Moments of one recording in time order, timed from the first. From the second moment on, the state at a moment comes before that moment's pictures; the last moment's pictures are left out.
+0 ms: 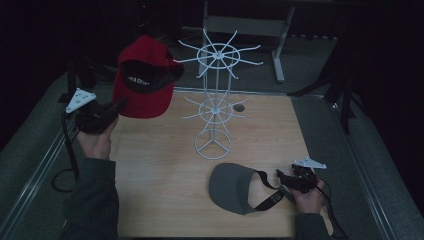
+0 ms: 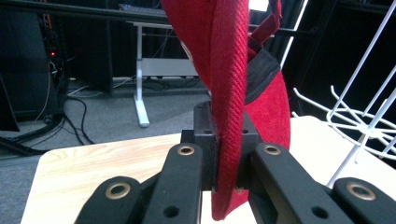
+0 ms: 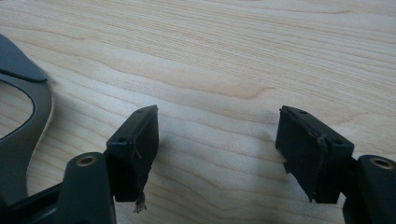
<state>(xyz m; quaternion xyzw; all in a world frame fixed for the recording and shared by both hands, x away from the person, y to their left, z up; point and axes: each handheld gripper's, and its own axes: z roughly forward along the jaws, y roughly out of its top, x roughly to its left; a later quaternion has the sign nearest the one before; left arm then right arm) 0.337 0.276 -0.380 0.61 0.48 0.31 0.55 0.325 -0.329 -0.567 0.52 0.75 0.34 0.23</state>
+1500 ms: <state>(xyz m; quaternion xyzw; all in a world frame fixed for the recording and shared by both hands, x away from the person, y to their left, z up) 0.333 0.278 -0.355 0.58 0.47 0.30 0.60 0.325 -0.329 -0.567 0.51 0.75 0.34 0.23</state>
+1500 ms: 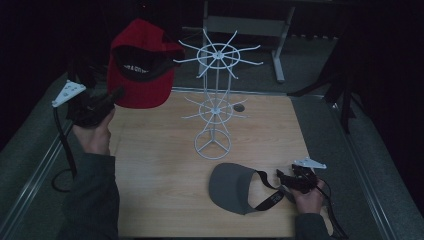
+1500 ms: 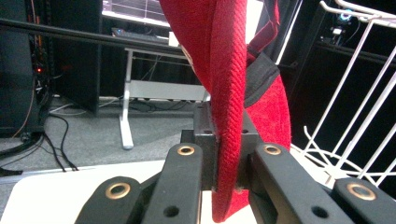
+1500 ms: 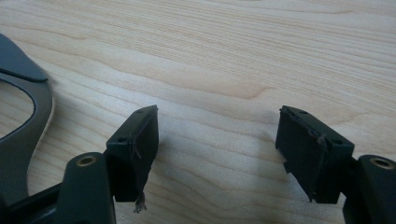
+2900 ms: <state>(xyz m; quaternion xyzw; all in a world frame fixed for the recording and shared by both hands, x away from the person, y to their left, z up) 0.319 0.274 -0.348 0.56 0.41 0.28 0.66 0.325 -0.329 -0.567 0.51 0.75 0.34 0.23</state>
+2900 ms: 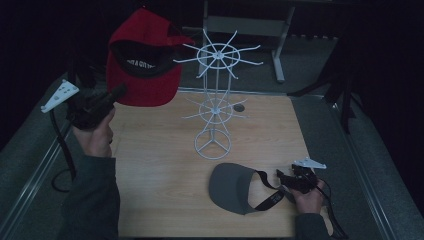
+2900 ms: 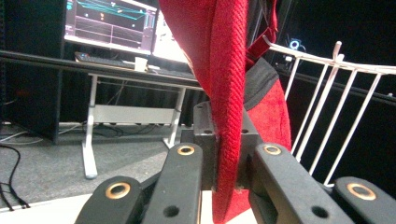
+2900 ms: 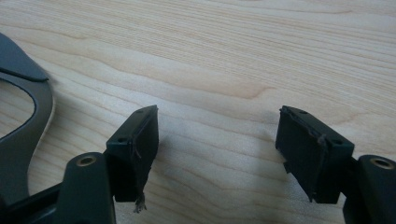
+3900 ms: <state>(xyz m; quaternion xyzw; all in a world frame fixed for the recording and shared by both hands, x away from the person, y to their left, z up) 0.315 0.261 -0.432 0.60 0.43 0.25 0.63 0.325 -0.329 -0.567 0.51 0.75 0.34 0.23</state>
